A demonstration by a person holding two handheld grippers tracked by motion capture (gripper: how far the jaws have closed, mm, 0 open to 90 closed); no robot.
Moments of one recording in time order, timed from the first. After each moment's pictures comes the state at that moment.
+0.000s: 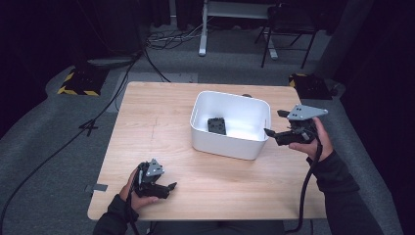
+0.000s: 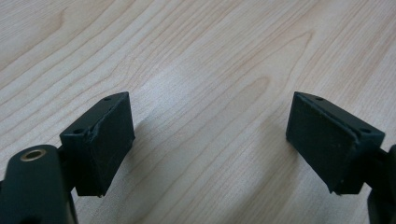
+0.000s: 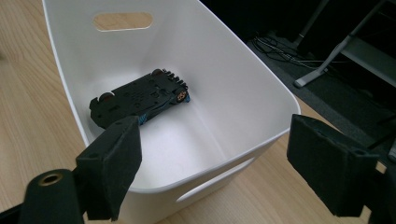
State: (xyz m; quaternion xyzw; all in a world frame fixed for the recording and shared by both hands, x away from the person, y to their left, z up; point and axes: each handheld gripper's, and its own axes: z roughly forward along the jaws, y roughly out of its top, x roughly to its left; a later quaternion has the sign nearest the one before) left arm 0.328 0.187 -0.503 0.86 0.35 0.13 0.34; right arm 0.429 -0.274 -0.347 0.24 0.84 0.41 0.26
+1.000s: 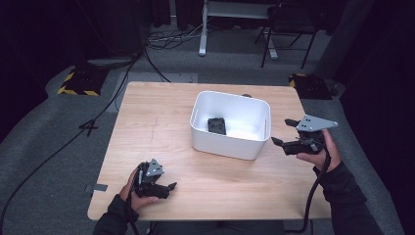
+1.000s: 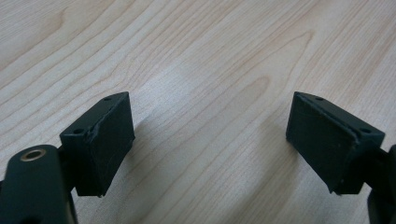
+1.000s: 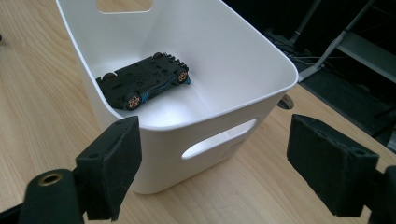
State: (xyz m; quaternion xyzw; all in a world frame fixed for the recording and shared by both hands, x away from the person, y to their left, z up) left arm 0.327 0.187 -0.503 0.86 0.35 0.13 0.34; right arm 0.408 -0.298 -0.365 0.25 0.83 0.41 0.26
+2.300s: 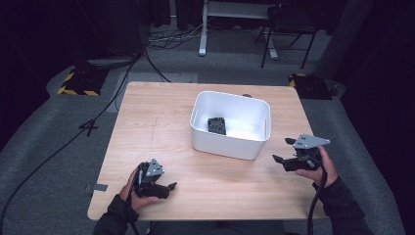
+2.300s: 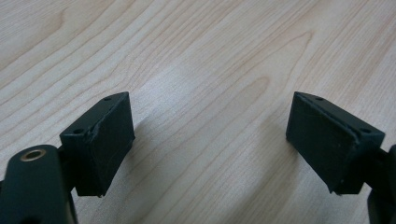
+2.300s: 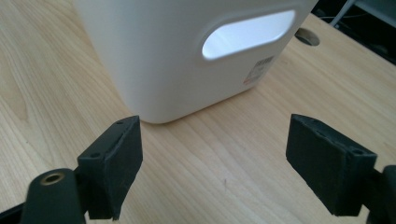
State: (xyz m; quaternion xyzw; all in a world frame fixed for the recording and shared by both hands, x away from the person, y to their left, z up) left arm 0.327 0.187 -0.503 0.86 0.36 0.13 0.34; right arm 0.394 -0.314 -0.427 0.27 0.86 0.37 0.24
